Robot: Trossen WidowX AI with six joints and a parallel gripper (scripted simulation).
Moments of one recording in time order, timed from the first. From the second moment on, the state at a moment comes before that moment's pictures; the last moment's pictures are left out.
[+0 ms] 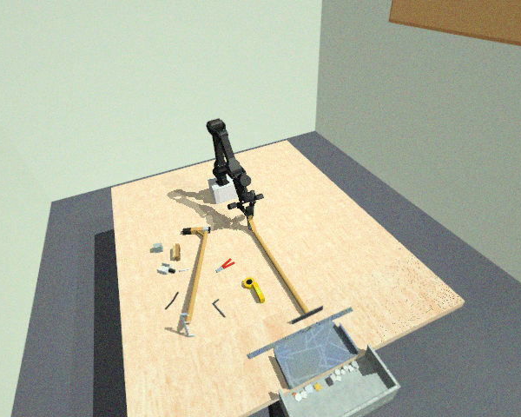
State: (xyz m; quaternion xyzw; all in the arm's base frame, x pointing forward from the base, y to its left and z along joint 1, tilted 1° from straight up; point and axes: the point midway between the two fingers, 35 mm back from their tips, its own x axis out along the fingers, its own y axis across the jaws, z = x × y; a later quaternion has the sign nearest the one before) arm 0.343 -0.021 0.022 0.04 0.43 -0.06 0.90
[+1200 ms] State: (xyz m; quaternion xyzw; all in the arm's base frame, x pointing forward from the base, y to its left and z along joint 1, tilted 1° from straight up) arm 0.341 -0.052 0.017 0.04 0.43 -0.07 0.90
